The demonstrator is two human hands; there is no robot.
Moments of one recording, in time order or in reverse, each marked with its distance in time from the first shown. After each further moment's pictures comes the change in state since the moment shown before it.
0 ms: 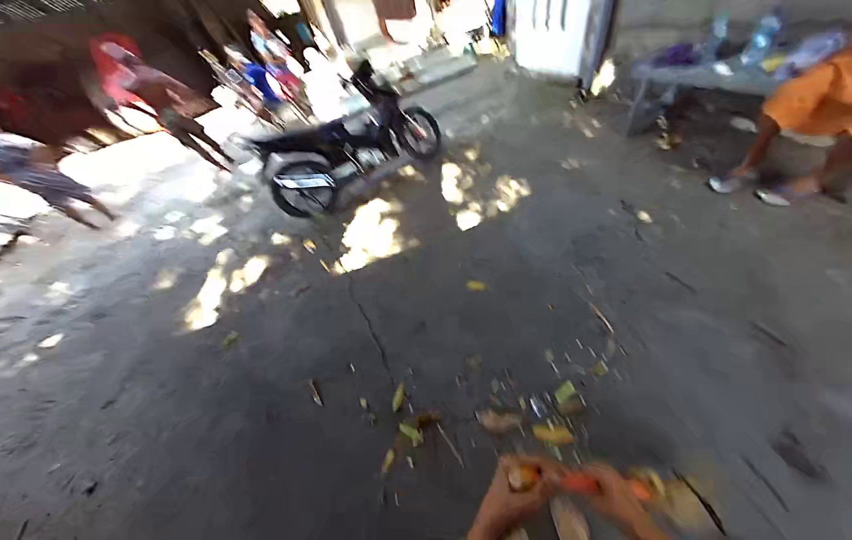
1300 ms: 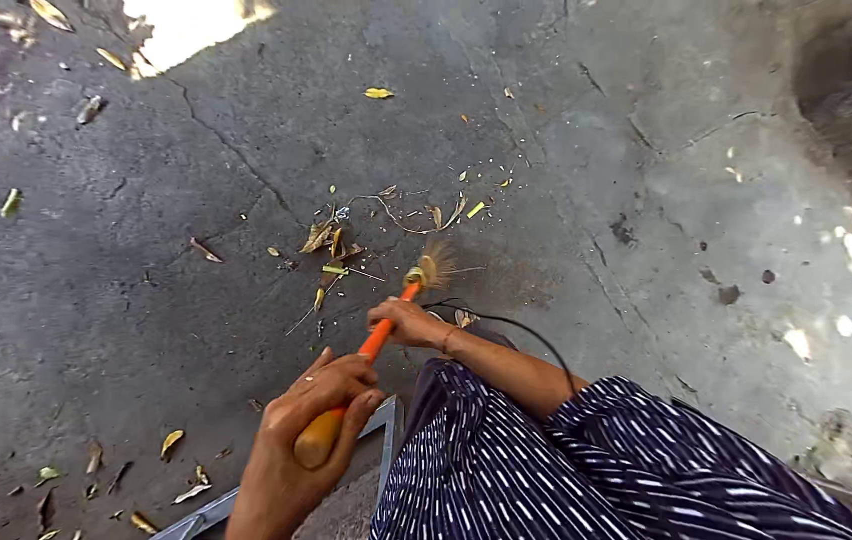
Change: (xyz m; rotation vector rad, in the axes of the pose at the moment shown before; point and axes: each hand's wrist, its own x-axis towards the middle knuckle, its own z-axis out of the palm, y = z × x) left_hand -0.142 0.113 -0.052 0.689 0.033 0.046; right_hand 0.006 -0.169 0.107 0.060 -0.493 -0.376
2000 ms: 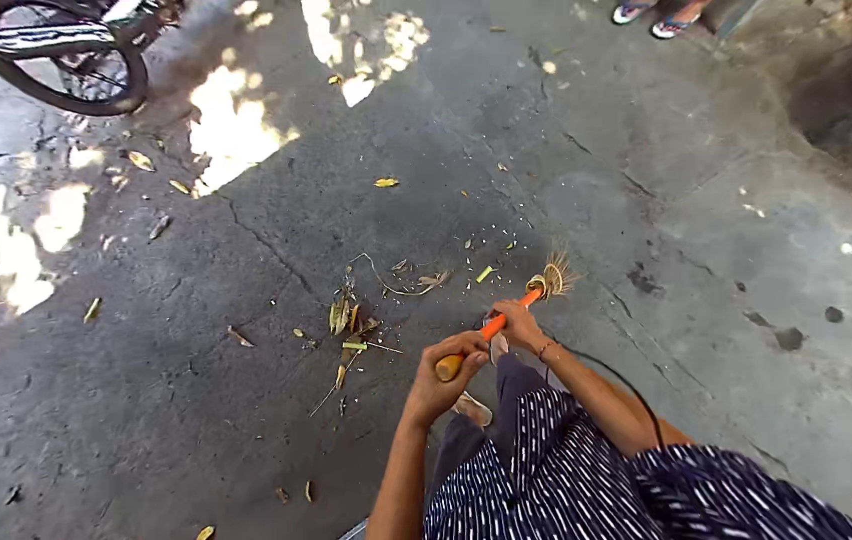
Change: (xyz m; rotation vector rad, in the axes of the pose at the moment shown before) left_hand 0.207 -0.042 0.146 -0.534 -0.134 0.131; right_hand -0.097 0.143 -0.192 -0.071 0.366 0.508
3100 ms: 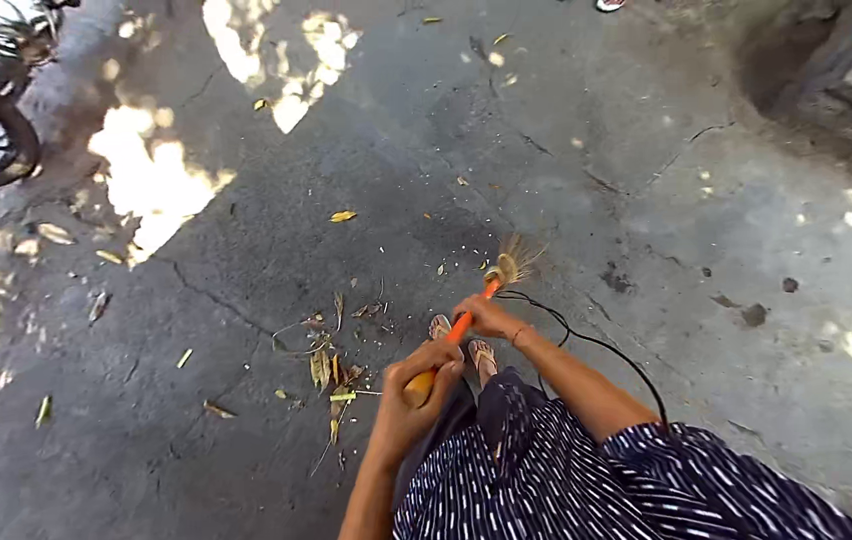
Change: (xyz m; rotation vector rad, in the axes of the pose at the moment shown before) left_hand 0.225 0.026 -0.014 0.217 -0.073 -0.055; right_hand 0.134 0.016 -0.167 0.109 -0.147 -0.253
